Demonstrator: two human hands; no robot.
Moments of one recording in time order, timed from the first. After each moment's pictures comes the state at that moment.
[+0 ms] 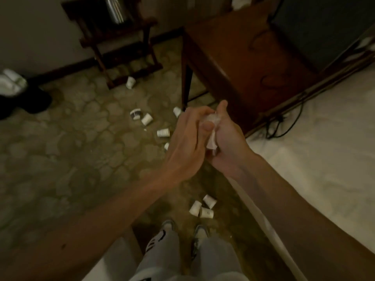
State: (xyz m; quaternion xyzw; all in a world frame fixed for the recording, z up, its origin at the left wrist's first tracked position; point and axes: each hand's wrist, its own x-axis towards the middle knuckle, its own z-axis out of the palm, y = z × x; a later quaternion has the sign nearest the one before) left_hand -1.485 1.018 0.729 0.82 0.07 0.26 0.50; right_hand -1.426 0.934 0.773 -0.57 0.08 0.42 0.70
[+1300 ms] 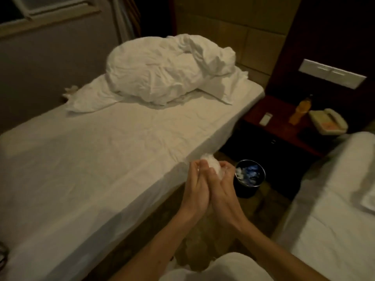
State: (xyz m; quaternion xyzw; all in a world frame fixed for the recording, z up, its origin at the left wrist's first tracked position) left_hand -1.827 0.436 0.802 0.64 -0.42 -0.41 0.49; right_hand -1.908 0.426 0.805 -0.54 0.43 -0.43 0.58
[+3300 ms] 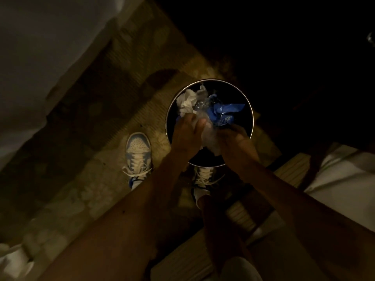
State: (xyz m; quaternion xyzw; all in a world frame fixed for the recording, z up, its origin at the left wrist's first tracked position) left_hand -2.031 -0.043 0.089 0.75 -0.33 -0.55 0.15; right_hand -2.168 -0.076 0.132 -0.59 0.63 0.19 0.45
